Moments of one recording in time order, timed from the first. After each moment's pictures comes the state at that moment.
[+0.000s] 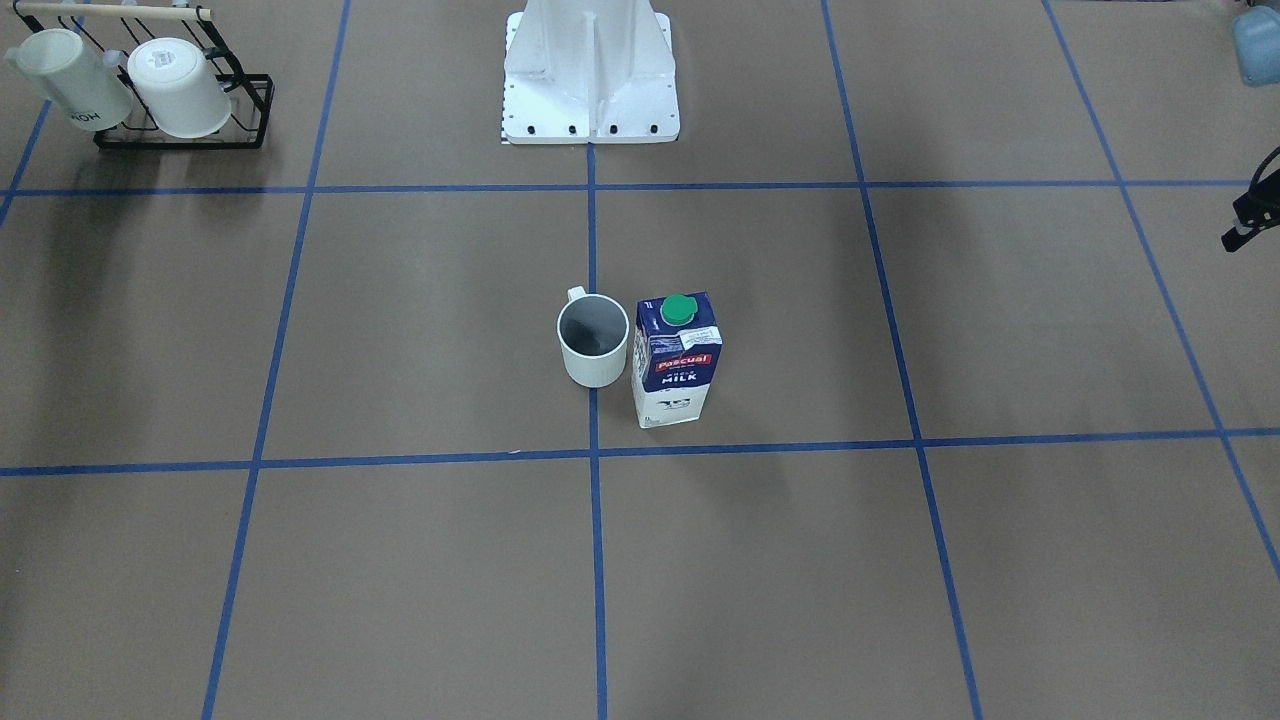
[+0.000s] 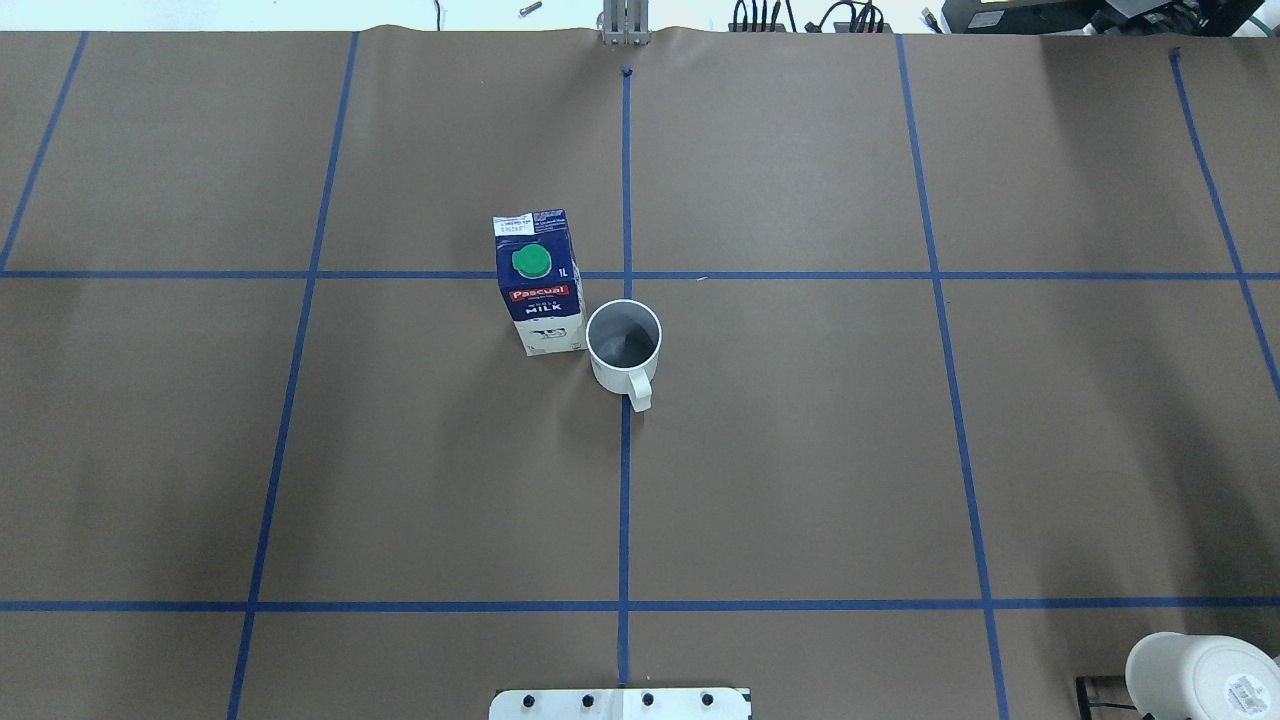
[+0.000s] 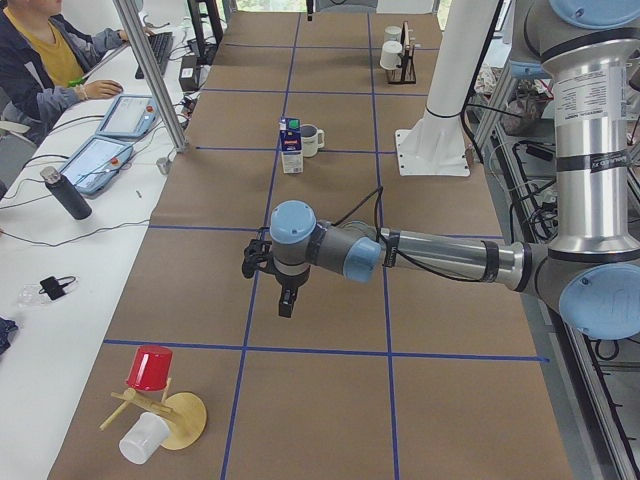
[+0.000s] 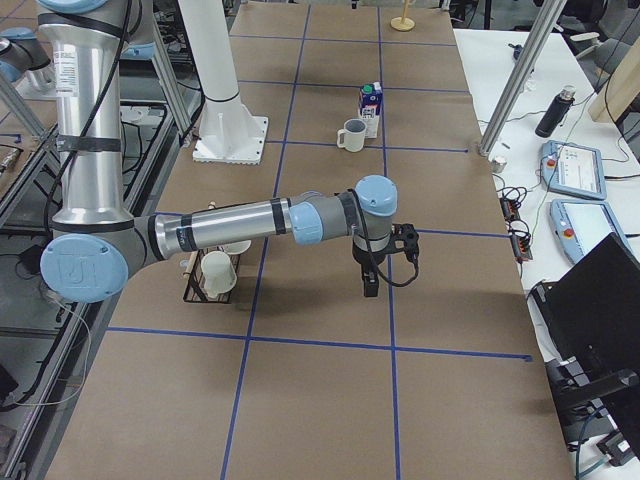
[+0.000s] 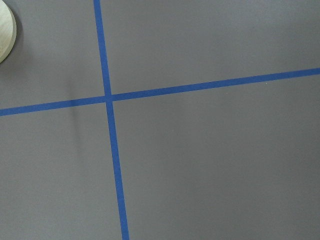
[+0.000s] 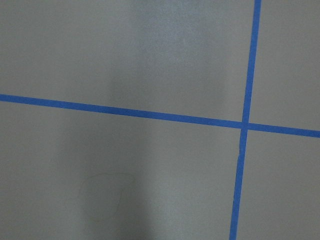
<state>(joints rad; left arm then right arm) -1.41 -1.44 -1.80 -1.78 -2.37 -0.19 1.39 -1.59 1.79 -1.53 2.30 0.19</state>
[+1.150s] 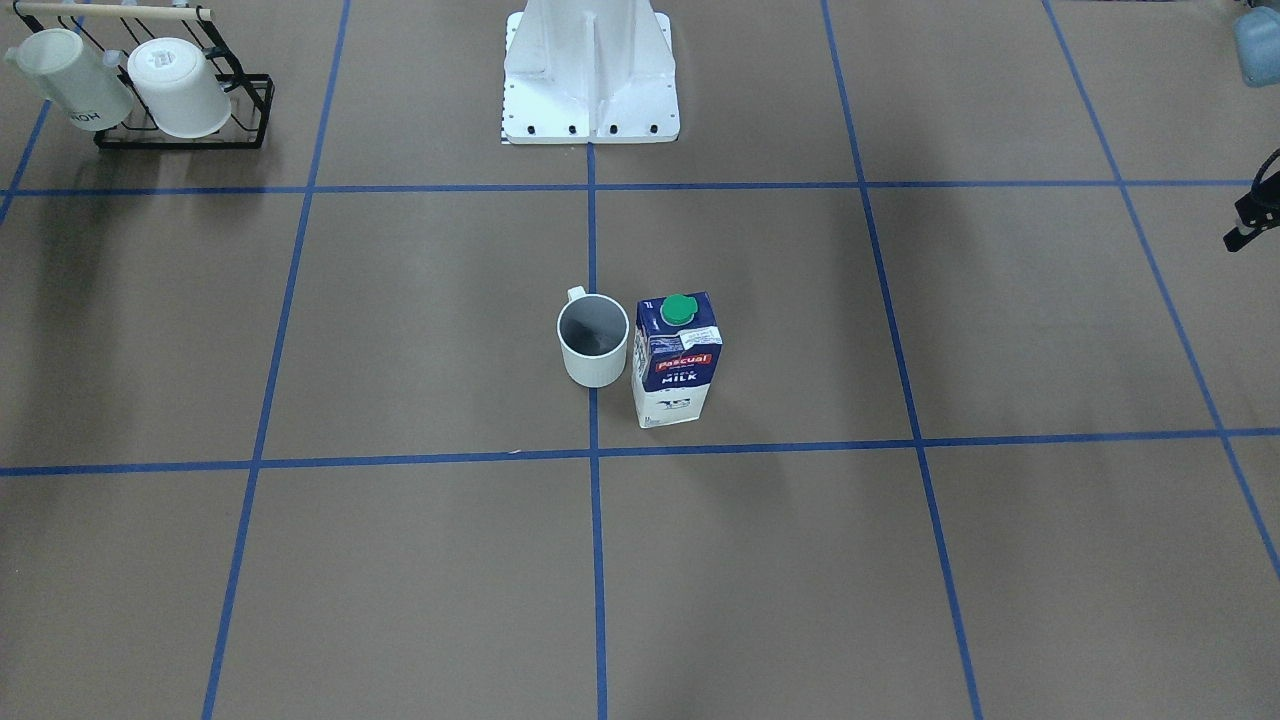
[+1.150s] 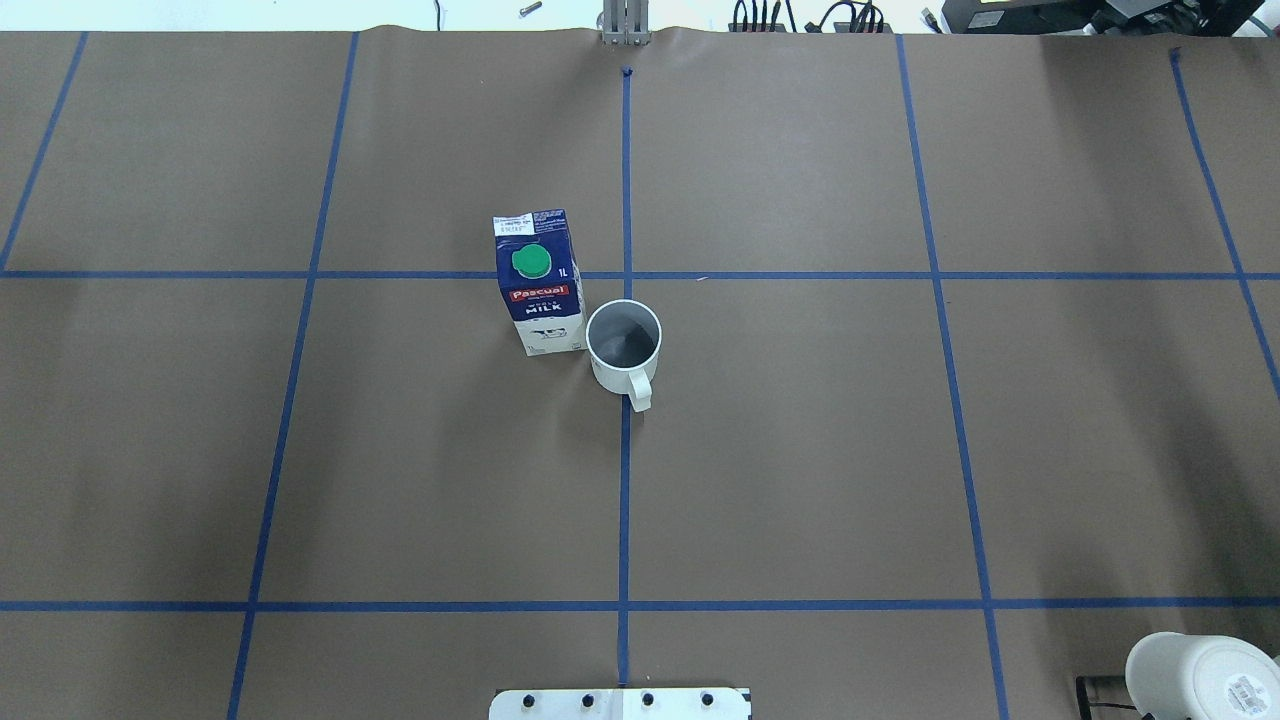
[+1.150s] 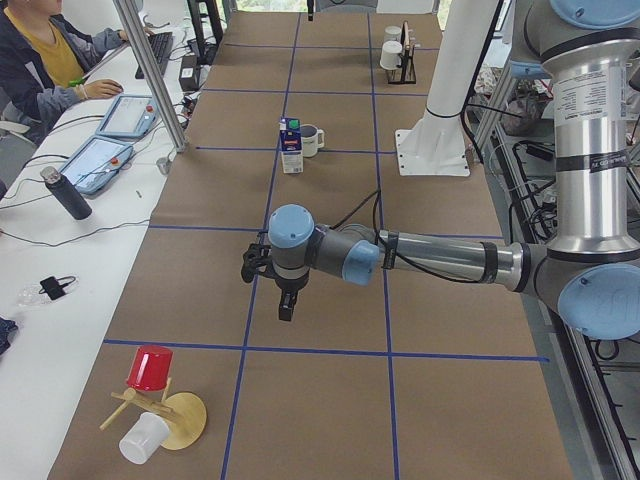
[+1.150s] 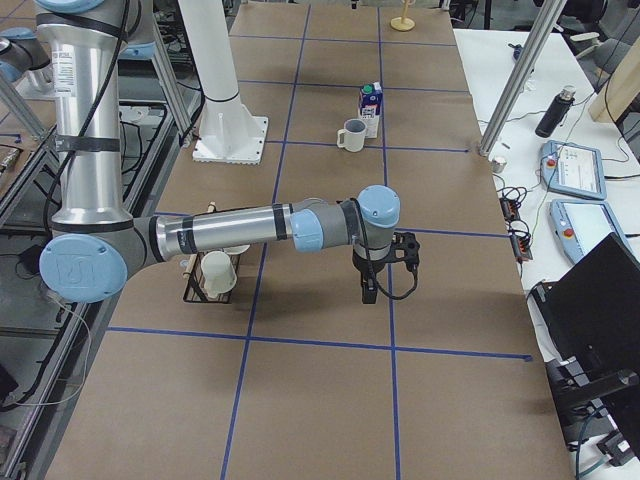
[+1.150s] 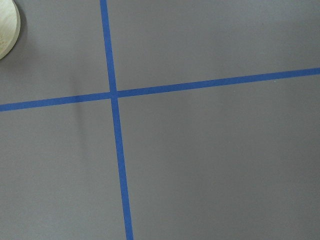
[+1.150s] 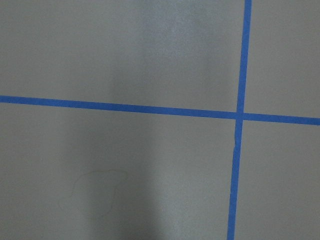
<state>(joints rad) -1.42 -1.43 -1.81 -1.77 -2.36 -0.19 1.41 -1.59 1.74 -1.53 2.34 0.19</state>
